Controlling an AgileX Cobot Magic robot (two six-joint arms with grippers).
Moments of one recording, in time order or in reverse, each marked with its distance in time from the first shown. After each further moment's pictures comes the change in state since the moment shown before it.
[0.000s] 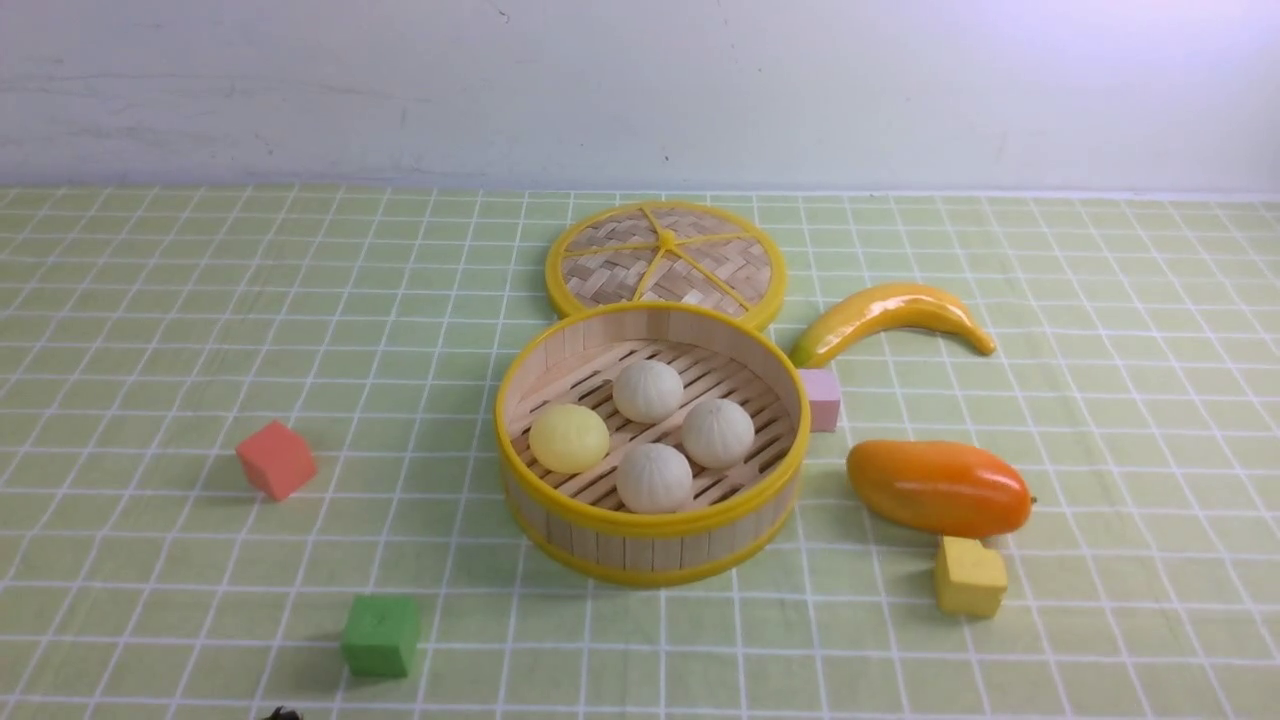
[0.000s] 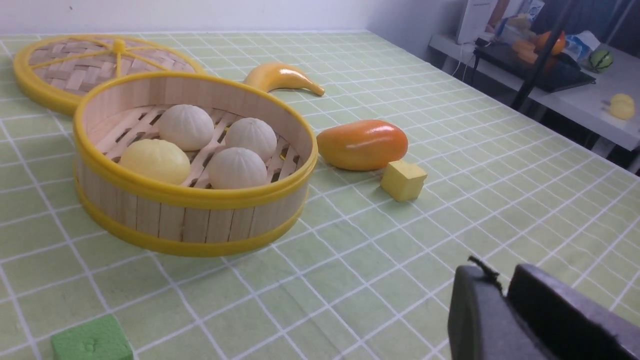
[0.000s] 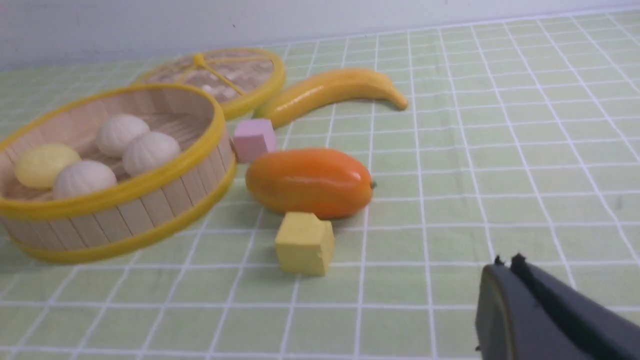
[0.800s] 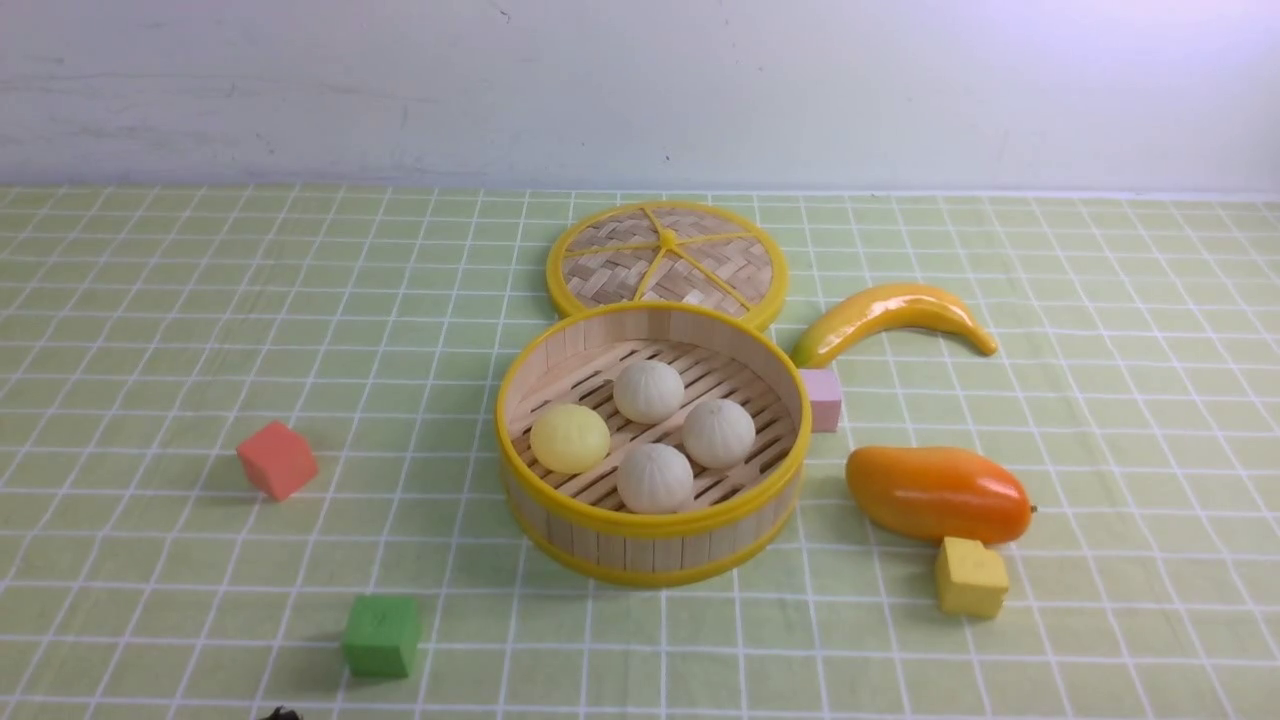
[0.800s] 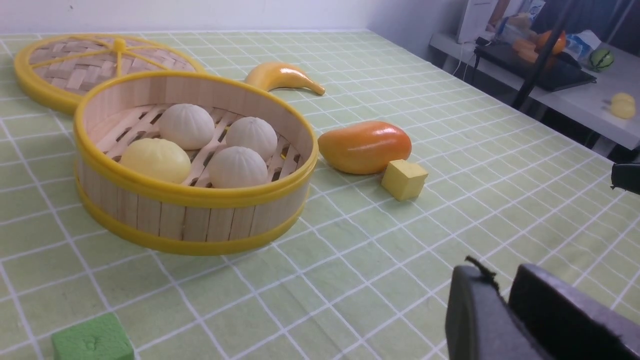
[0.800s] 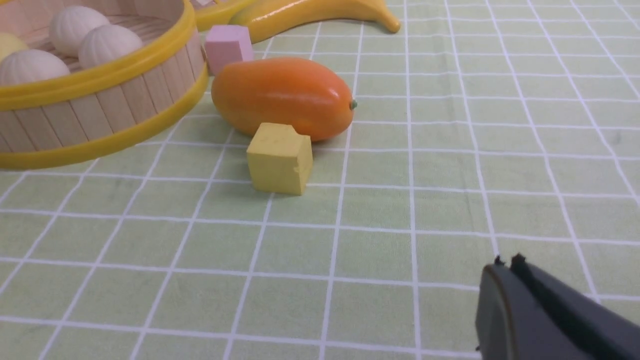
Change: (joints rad) right arm -0.006 -0.054 0.093 -0.020 0.042 -0.046; left arm 0.000 0.000 0.000 0.000 0.002 0.000
